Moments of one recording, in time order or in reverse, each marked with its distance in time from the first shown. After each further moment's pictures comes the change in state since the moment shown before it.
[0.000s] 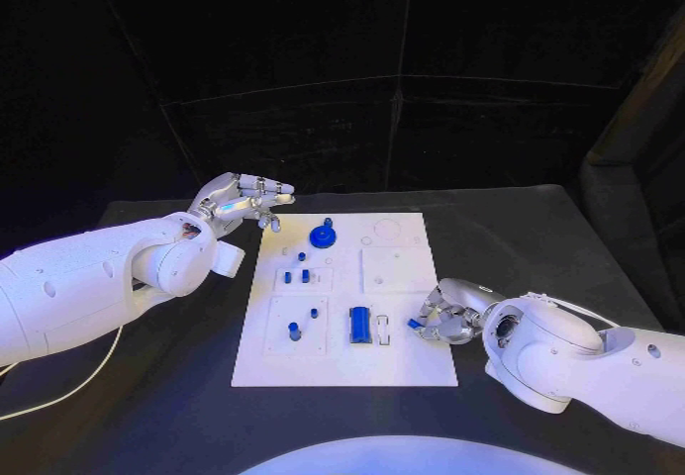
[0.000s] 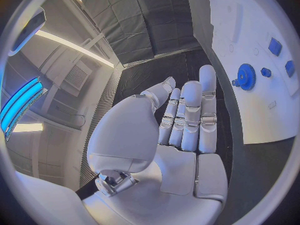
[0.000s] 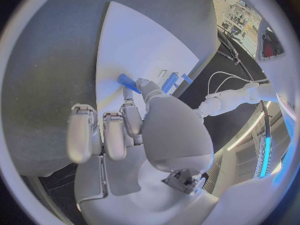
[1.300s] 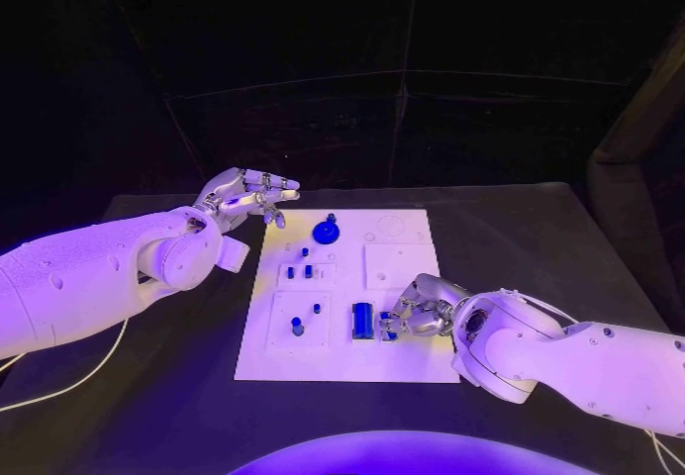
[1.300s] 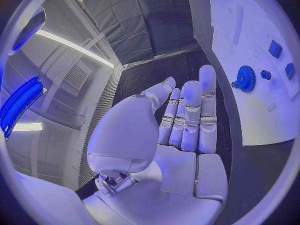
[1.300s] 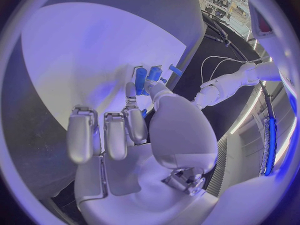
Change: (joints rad) left arm 0.000 0.002 0.000 0.000 0.000 0.008 -0.005; left_hand 0.000 0.000 0.000 0.000 0.000 0.000 0.000 0.000 0.000 0.000 0.000 0.000 -0.001 -0.004 -0.004 0.000 -0.004 0.000 0.000 0.000 0.000 -0.001; right arm 0.002 0.131 0.002 -0.055 0.173 -0.072 0.023; right_hand -0.129 -0.061 0.069 0.045 -0.007 0.083 -0.024 0.036 0.051 0.034 -0.027 0.037 0.007 -0.002 -0.016 0.004 0.000 0.000 -0.004 -0.018 0.012 0.000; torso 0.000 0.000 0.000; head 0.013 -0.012
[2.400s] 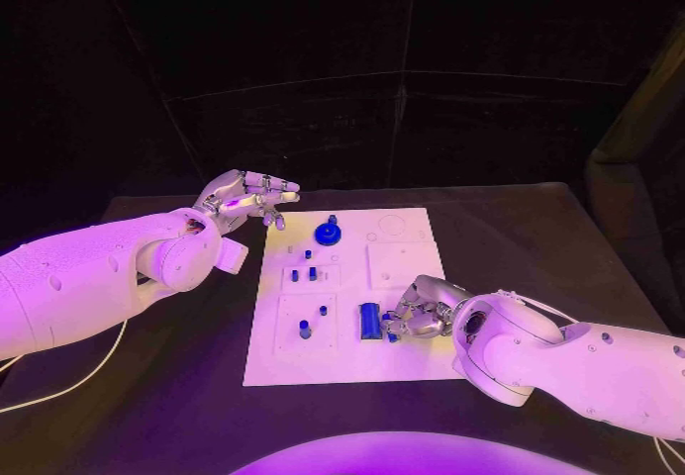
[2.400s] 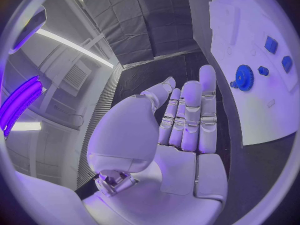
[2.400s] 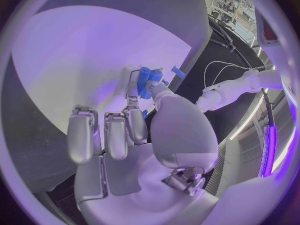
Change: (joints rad) left arm 0.000 -0.001 0.000 0.000 0.000 0.011 -0.009; left_hand 0.000 0.000 0.000 0.000 0.000 -0.004 0.004 0.000 0.000 0.000 0.000 0.000 0.000 0.000 0.000 0.000 0.000 0.000 0.000 0.000 -0.004 0.000; right arm -0.003 0.001 -0.002 0.006 -0.076 -0.001 -0.043; right_hand -0.024 -0.005 -0.006 0.006 -0.015 0.022 -0.020 0.015 0.014 0.003 -0.004 0.023 0.000 0.000 -0.007 0.004 0.001 0.000 0.002 -0.006 0.000 0.000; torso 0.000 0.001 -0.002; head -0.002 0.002
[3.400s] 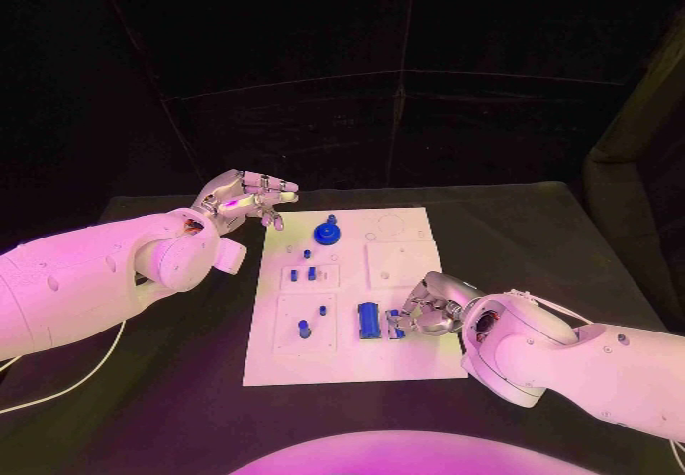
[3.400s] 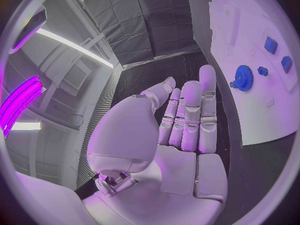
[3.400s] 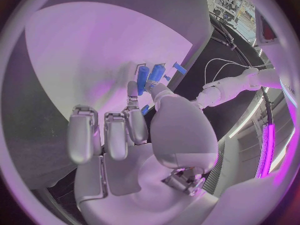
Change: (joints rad) left arm 0.000 0.000 0.000 -0.001 0.000 0.003 -0.003; left_hand 0.000 0.000 0.000 0.000 0.000 0.000 0.000 0.000 0.000 0.000 0.000 0.000 0.000 0.000 0.000 0.000 0.000 0.000 0.000 0.000 0.000 -0.001; right arm 0.000 -0.047 0.000 0.020 -0.004 -0.017 0.013; right_hand 0.009 -0.002 0.004 -0.009 0.003 0.003 -0.003 0.004 0.005 -0.004 -0.004 0.000 0.000 0.004 -0.004 0.000 0.000 0.000 -0.002 -0.002 0.000 0.000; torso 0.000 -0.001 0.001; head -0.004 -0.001
